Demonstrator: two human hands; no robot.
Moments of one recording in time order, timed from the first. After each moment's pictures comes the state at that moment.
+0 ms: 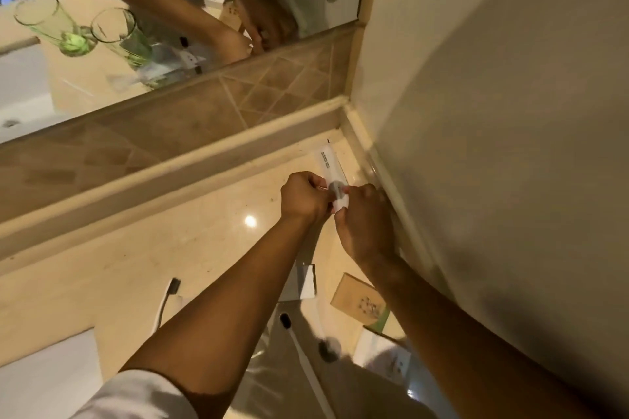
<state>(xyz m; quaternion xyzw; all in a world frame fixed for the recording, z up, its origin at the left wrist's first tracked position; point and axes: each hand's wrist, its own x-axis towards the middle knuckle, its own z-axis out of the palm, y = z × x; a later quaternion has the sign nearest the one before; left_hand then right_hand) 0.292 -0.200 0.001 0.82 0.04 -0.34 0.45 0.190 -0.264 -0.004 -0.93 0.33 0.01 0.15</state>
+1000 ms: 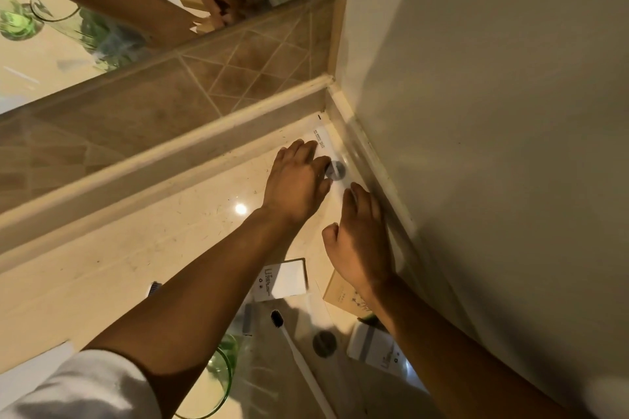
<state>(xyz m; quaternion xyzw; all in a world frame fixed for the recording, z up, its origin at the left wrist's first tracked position) 0.306 -0.194 -0.025 0.88 -0.44 -0.14 0.12 0.154 -0.246 -0.007 -0.93 0.32 0.10 0.16</state>
